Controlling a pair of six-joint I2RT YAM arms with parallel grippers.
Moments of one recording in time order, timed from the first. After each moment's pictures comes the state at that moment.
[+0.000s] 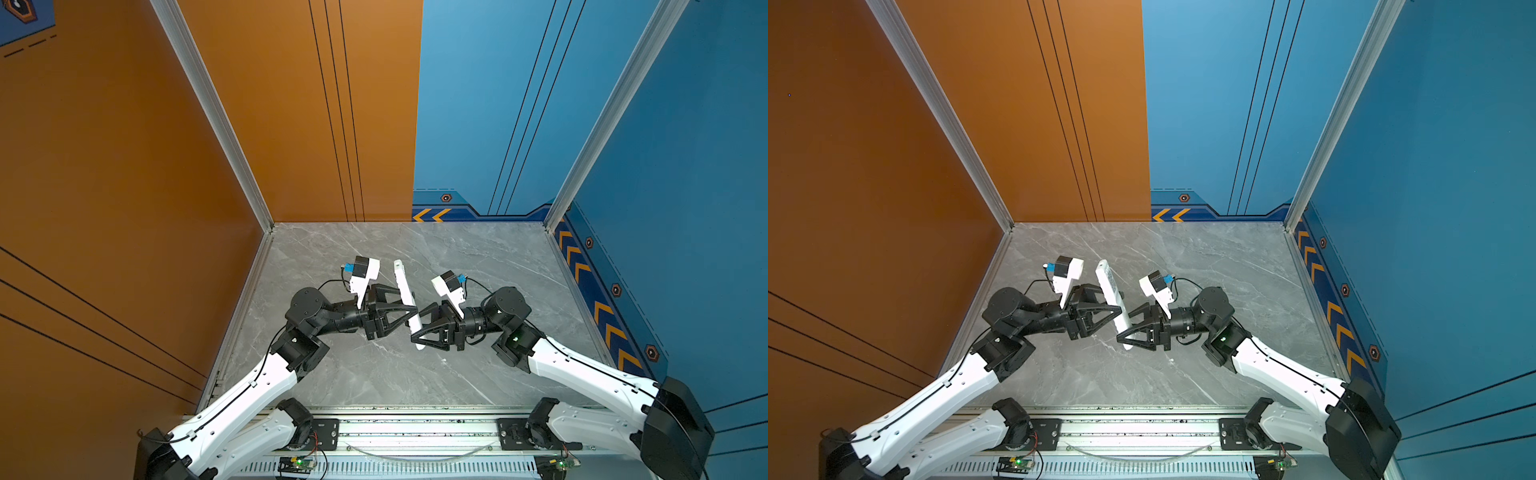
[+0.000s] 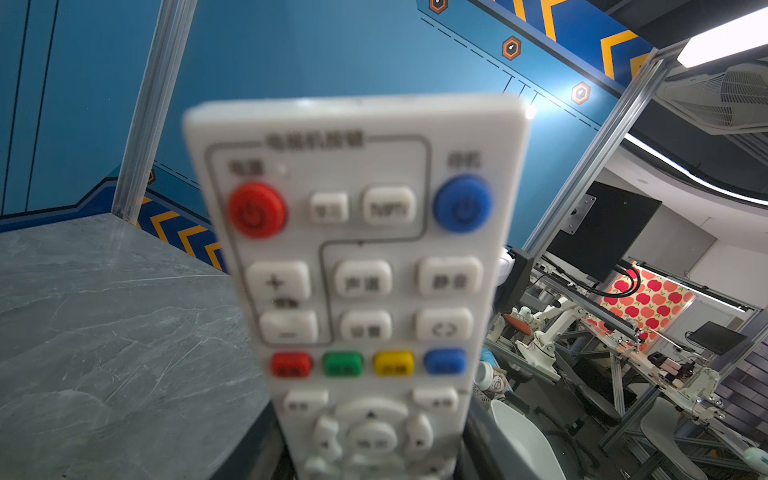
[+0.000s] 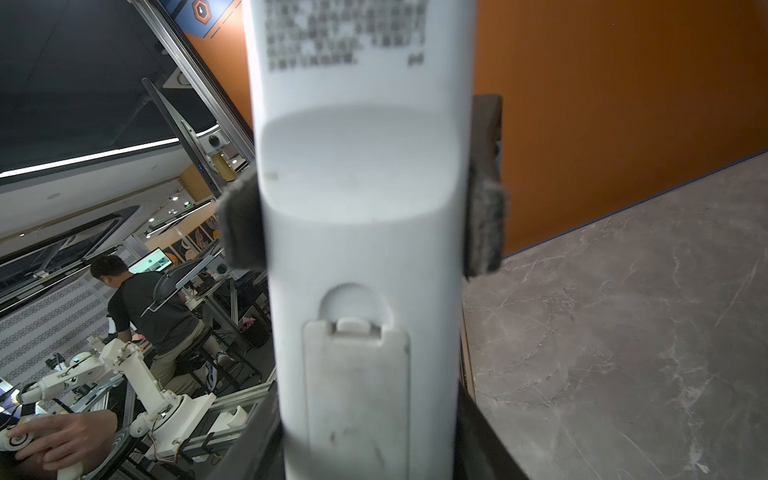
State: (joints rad) left arm -0.64 0.90 0.72 0.44 0.79 -0.66; right arm 0.75 1.14 0.68 0.64 -0.98 0.69
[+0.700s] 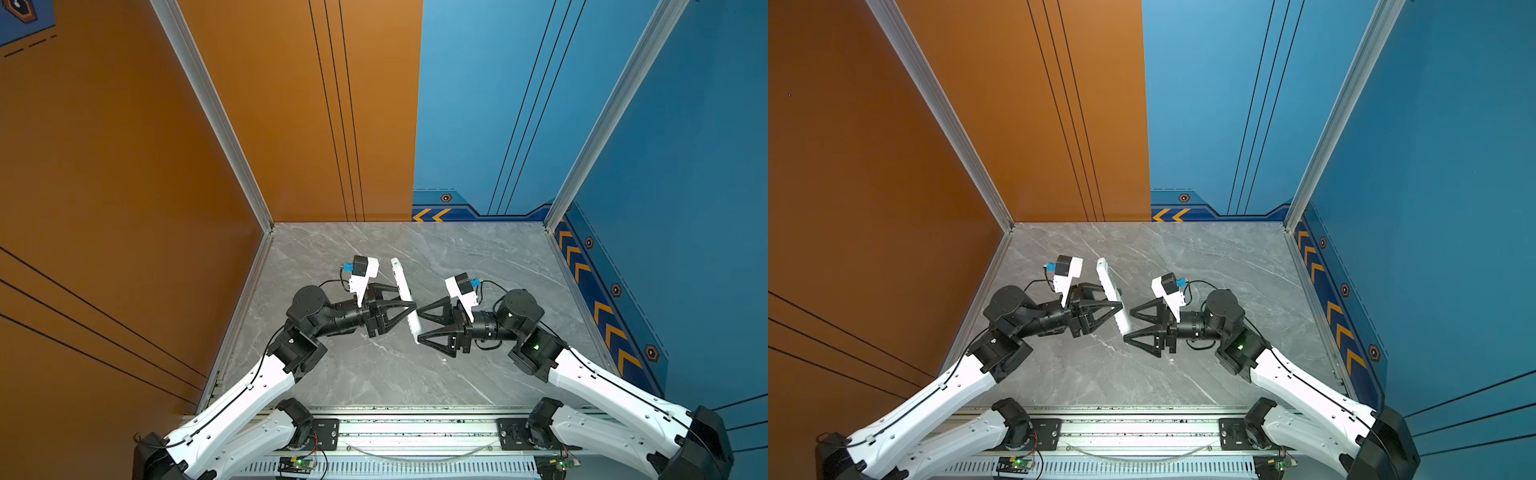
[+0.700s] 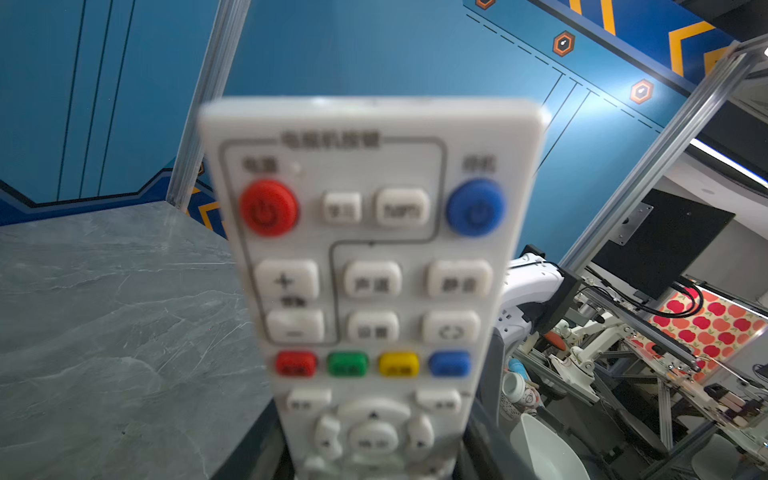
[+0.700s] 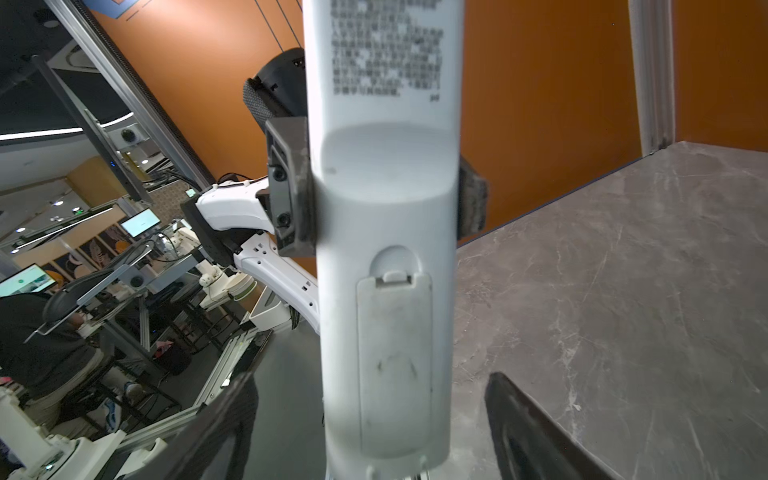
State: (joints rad) left arm -0.62 0.87 0.74 0.26 0.67 -0.59; right arm 0.73 0.97 0.68 0.28 -0.78 0.46
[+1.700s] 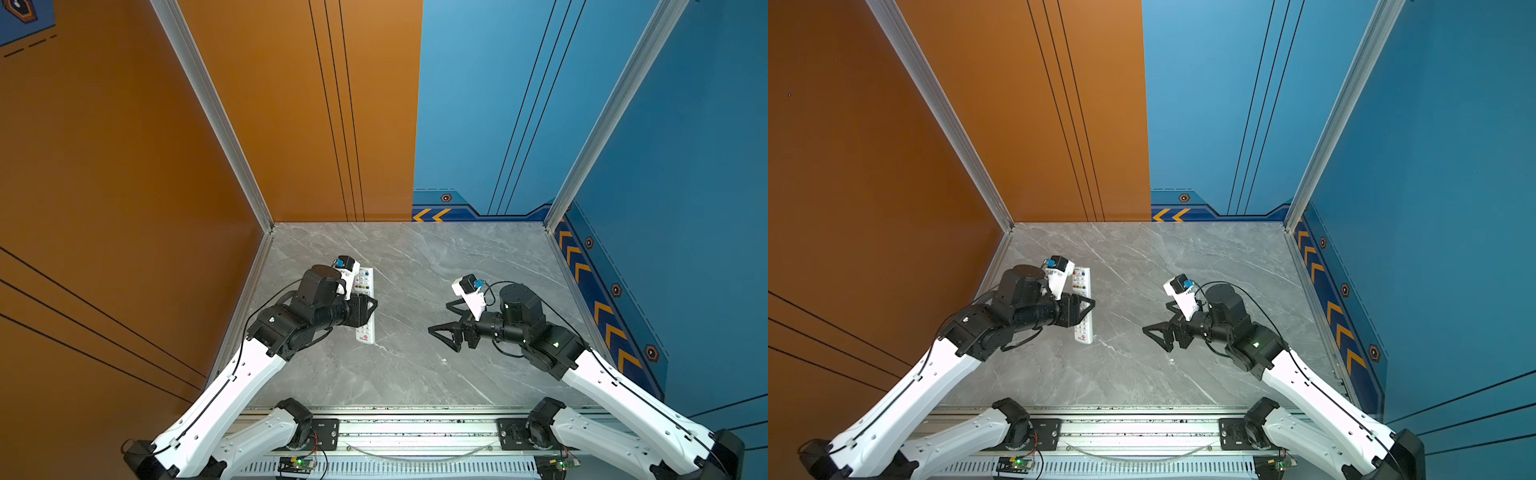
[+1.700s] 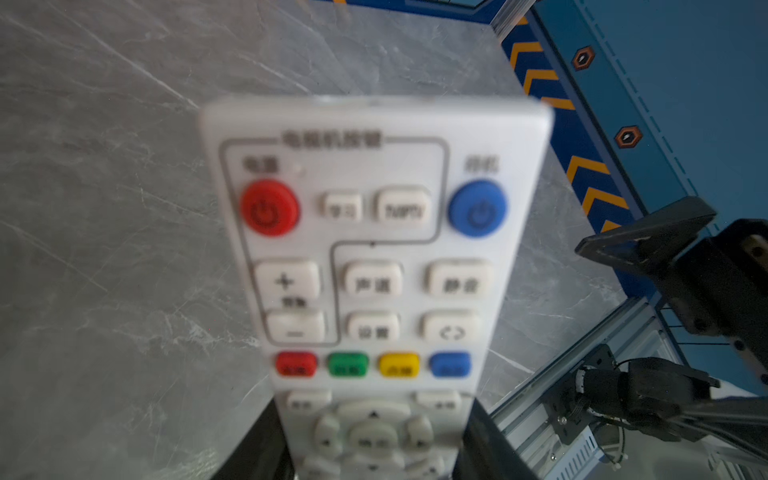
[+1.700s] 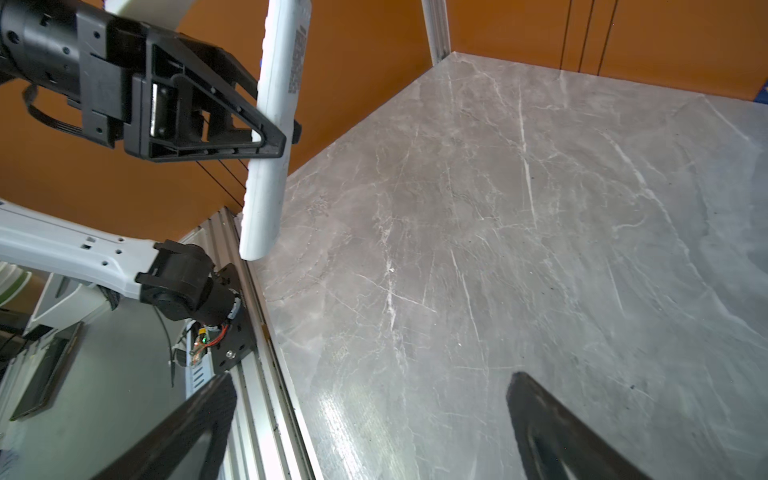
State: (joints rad) left arm -0.55 0.99 1.09 -0.83 0.12 -0.41; right arm 0.66 0.91 0.78 -0.33 -0.41 0.17
